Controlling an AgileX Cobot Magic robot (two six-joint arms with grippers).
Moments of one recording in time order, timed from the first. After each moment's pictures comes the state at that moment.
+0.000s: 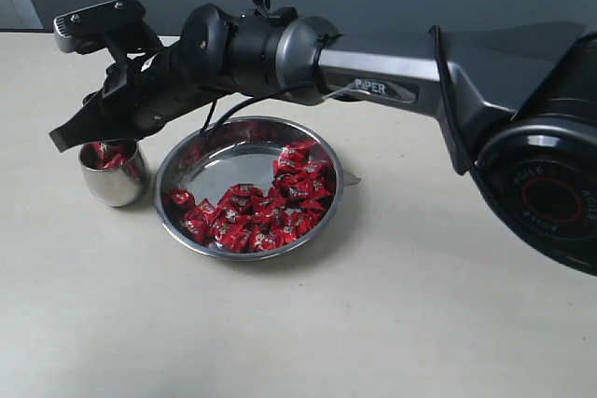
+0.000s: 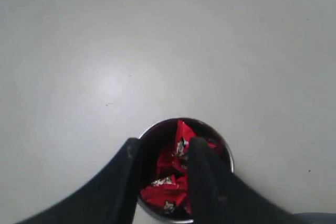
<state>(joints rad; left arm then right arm) 0.05 0.00 0.00 0.00 0.17 -0.06 0.85 2.29 -1.84 0.66 0.42 -0.56</state>
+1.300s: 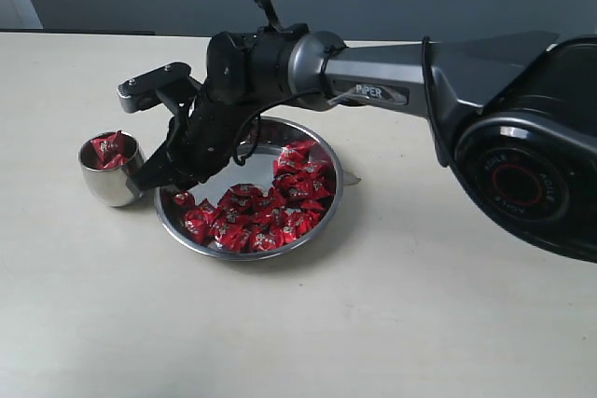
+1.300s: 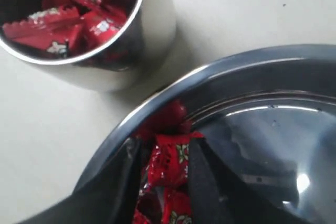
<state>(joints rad) 0.05 0.00 0.00 0.00 0.17 -0.06 0.79 2.35 -1.84 0.38 0.71 -0.31</state>
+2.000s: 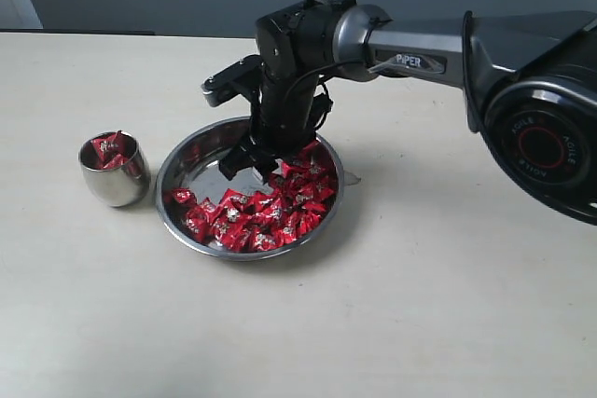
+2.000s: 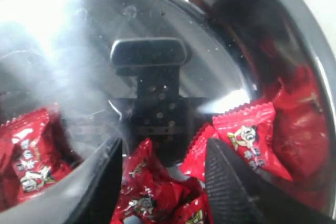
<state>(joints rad) 0.05 0.00 0.00 0.00 0.17 -0.06 0.68 2.34 -1.84 0.02 0.92 -0.13</state>
